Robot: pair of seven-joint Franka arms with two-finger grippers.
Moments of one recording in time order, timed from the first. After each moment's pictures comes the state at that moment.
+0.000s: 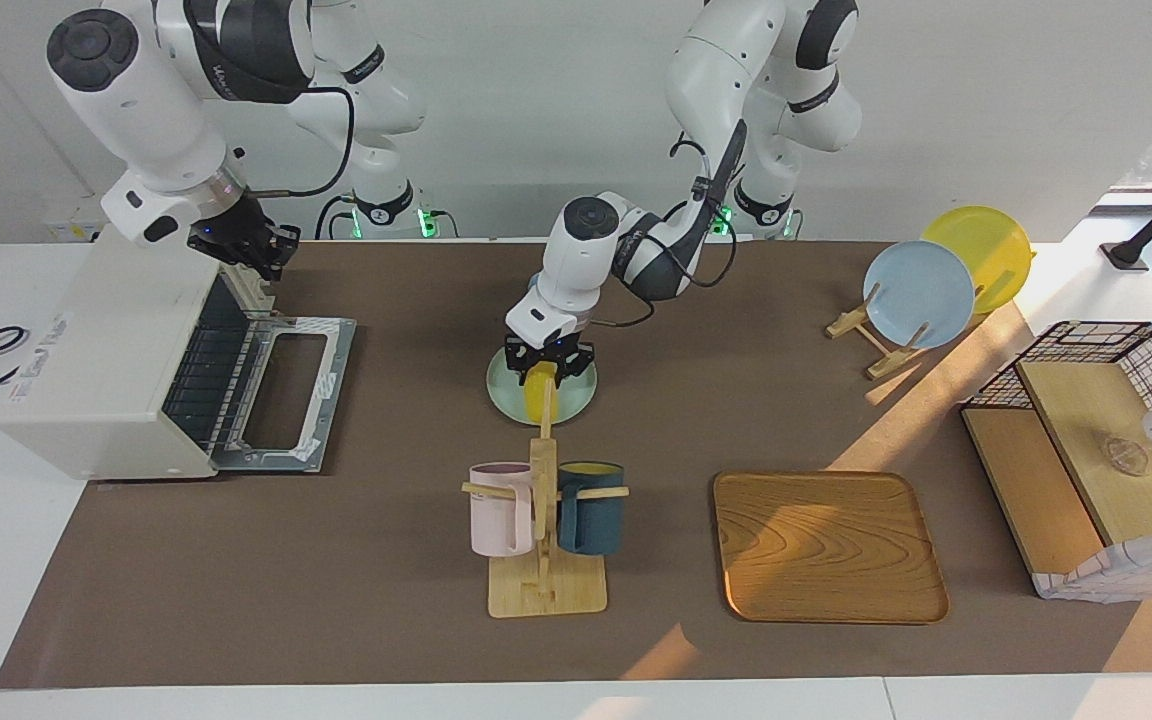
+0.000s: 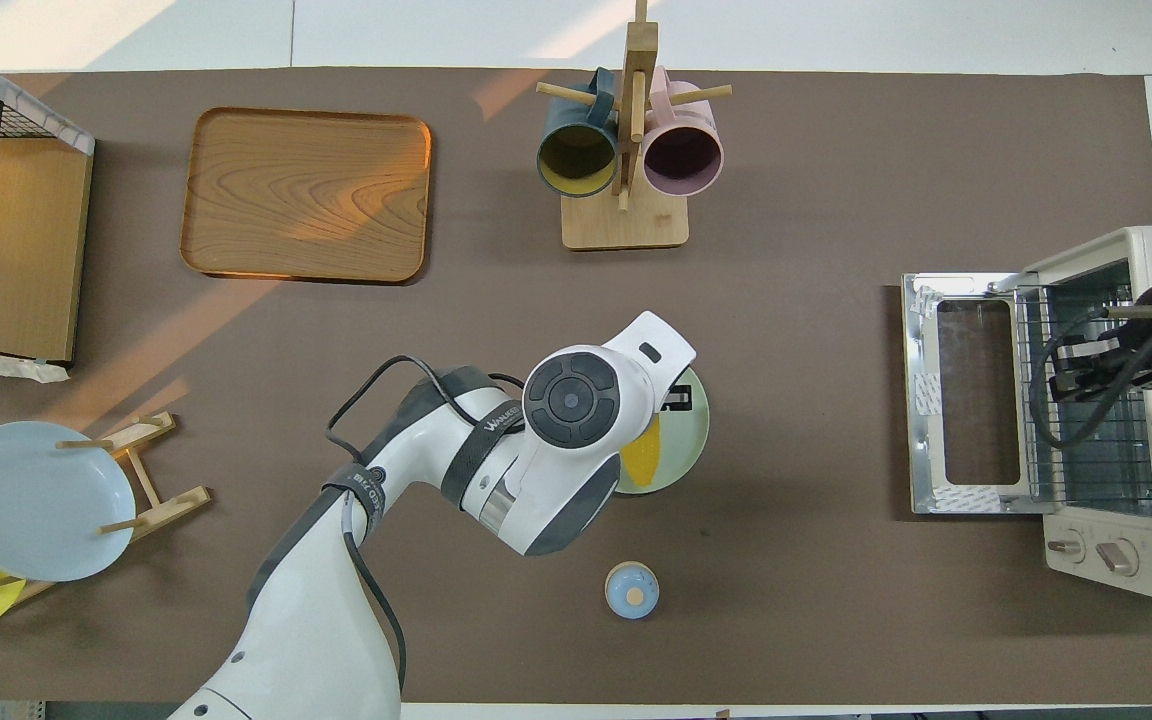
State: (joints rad) left arm -0.77 0.43 -0.07 -1.83 -0.15 2.46 -0.66; right arm -0.06 -0.04 0.04 -1.73 -0.02 1.47 0.02
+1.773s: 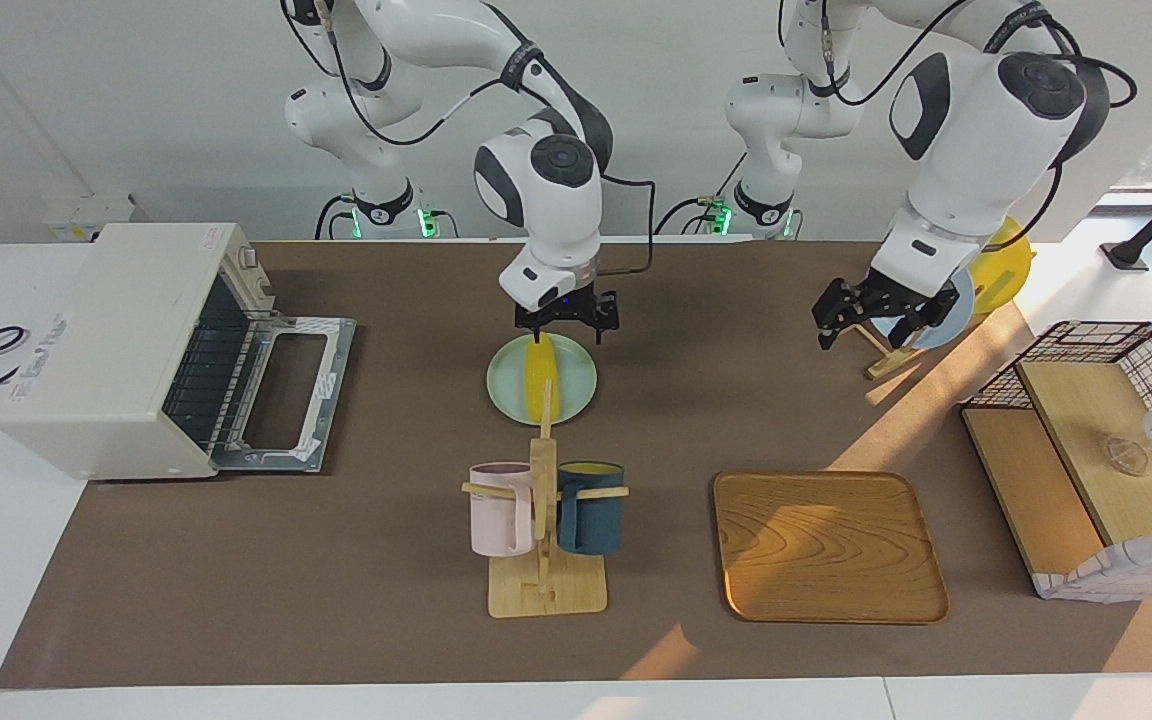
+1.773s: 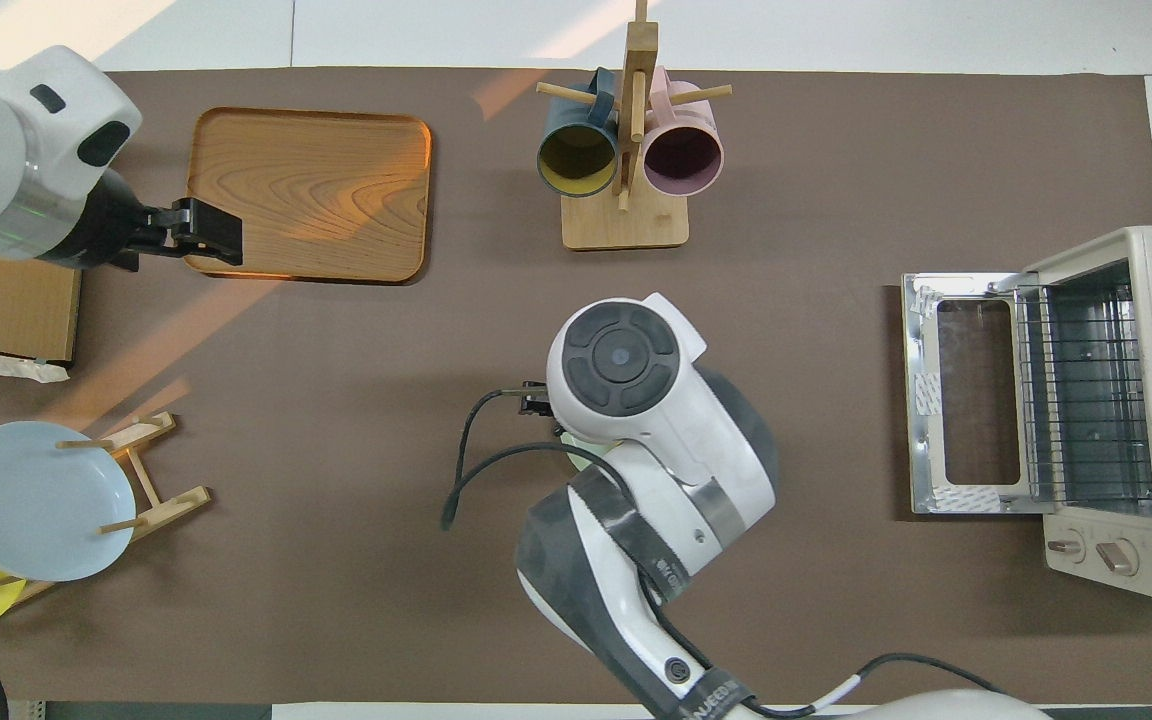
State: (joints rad) left arm -0.17 0.09 -0.03 -1.58 -0.03 1.70 -0.16; right arm 0.61 0.28 0.07 -1.82 0.02 2.09 0.76
